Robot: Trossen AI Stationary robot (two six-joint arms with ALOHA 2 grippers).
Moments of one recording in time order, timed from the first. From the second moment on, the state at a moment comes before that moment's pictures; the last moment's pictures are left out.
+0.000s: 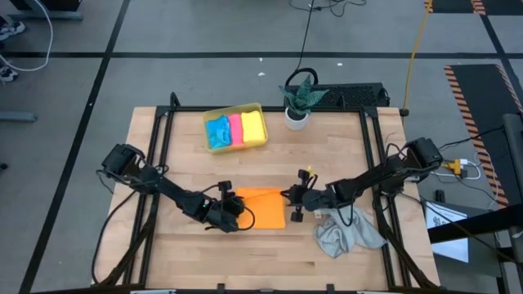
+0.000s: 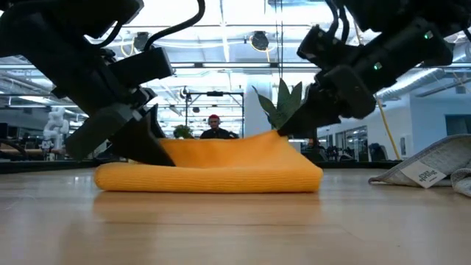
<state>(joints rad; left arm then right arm) -0.44 1.75 0.77 -0.02 -0.63 -0.27 0.30 1.63 0.63 0.34 0.50 0.16</state>
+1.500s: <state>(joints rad) -0.39 1.64 0.75 0.07 -0.60 -0.38 0.23 1.64 0.63 0.37 0.31 0.19</state>
